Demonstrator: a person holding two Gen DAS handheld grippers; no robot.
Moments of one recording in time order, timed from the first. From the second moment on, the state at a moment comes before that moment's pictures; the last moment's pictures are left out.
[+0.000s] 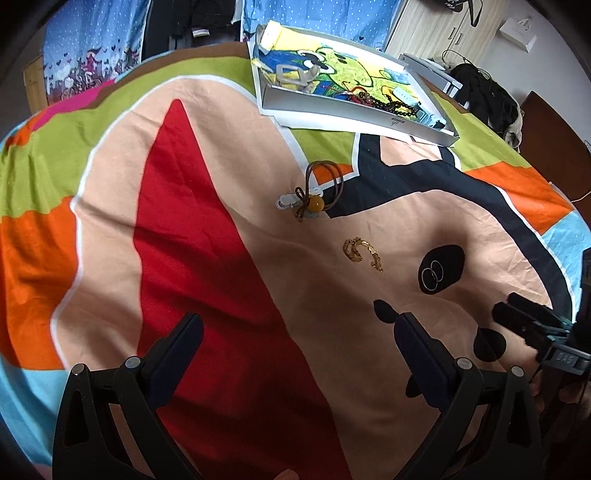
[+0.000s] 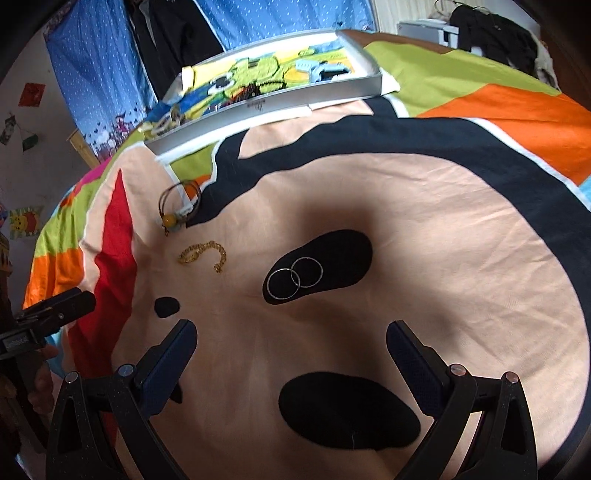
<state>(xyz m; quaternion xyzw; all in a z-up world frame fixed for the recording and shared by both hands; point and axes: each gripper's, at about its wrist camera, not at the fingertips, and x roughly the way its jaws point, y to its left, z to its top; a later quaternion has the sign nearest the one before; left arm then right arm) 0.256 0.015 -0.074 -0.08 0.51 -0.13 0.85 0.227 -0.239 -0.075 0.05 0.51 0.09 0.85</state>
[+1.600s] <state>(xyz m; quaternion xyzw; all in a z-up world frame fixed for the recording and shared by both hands) 0.327 -0.053 -0.133 0.05 0.50 -0.23 0.84 0.272 -0.231 -0.130 -0.08 0.55 0.15 0.82</state>
